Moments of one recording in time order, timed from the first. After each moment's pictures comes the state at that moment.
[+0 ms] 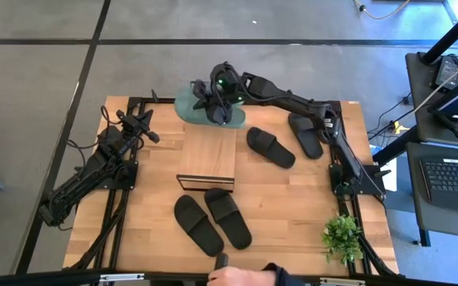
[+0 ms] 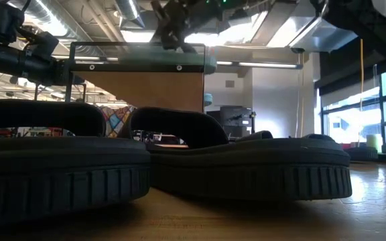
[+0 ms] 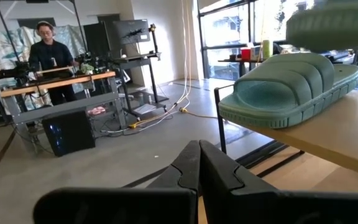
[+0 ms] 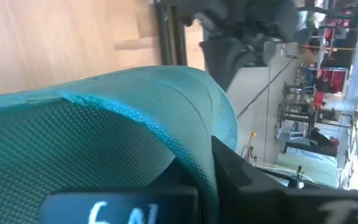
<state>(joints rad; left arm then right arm) 0.84 0.01 0.02 0.01 -0.22 0.12 -0.34 2.22 2.32 -0.68 -0.27 -1.69</state>
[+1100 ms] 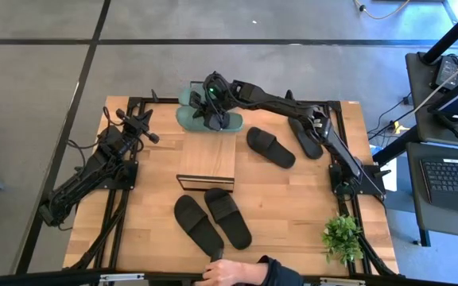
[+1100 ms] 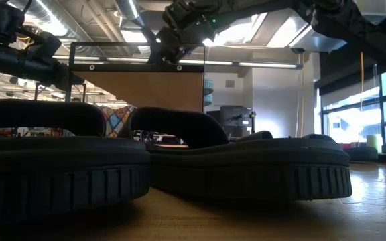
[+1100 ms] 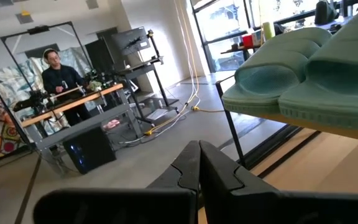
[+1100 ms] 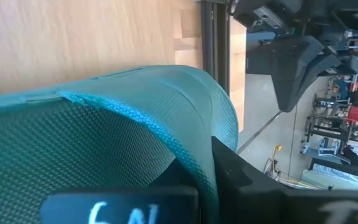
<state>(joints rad) 0.84 0.01 0.02 0.01 -0.23 0.31 -0.36 2.33 2.32 -0.69 -0.28 -1.74</state>
